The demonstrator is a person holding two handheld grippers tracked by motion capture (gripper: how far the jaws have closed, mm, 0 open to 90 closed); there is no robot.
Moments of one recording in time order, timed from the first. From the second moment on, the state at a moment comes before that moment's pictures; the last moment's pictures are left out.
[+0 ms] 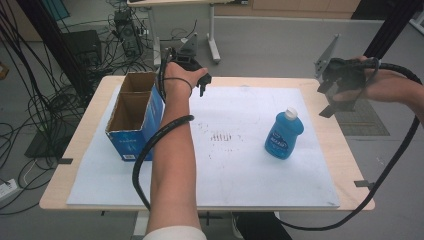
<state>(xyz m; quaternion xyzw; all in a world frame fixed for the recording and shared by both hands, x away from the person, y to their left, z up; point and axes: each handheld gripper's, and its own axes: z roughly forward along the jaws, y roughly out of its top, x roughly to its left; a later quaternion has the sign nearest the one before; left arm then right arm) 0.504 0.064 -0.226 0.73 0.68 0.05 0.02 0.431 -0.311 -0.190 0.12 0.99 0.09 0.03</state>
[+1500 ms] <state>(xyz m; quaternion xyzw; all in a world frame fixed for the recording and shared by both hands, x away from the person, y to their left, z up) 0.501 0.061 -0.219 0.73 0.68 0.05 0.02 0.425 -0.316 -0.199 0.12 0.99 0.10 0.03</state>
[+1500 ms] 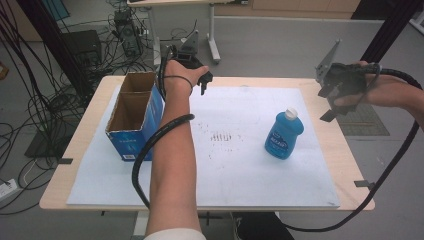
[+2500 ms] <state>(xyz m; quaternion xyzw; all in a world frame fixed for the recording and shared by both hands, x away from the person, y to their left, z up) 0.493 0.061 -0.213 0.74 0.67 0.05 0.03 0.414 -0.322 -0.201 0.12 0.99 0.09 0.03</state>
